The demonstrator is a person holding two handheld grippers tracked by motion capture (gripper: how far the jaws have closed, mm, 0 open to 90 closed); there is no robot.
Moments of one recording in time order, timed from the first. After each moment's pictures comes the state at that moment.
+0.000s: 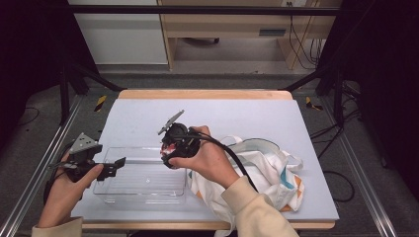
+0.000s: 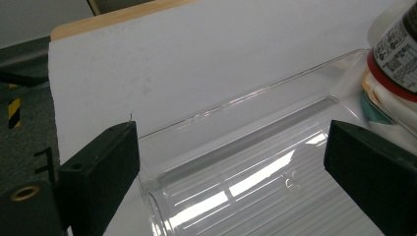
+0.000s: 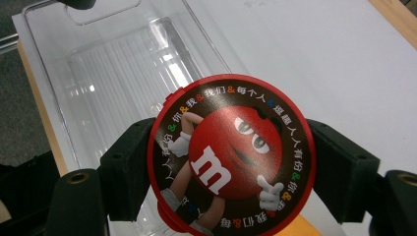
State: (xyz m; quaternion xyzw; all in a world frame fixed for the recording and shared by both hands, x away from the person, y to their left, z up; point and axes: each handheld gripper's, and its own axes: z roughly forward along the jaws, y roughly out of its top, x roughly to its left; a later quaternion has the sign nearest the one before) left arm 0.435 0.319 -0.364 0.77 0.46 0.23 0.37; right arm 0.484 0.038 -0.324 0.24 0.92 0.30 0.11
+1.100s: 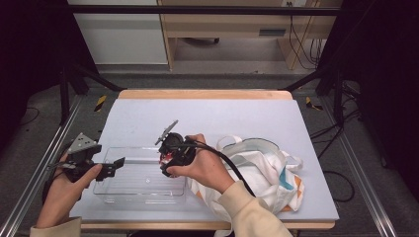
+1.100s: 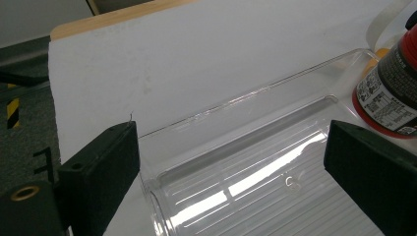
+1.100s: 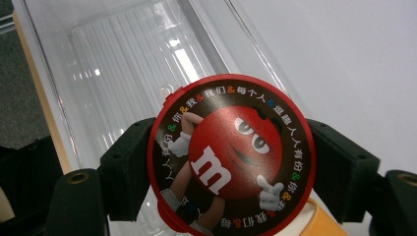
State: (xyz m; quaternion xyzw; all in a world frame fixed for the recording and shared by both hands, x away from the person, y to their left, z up) left arm 0.435 0.321 -0.363 0.77 0.45 0.23 0.37; right arm 0.479 0.050 -0.351 0.23 0.93 0.28 0.09
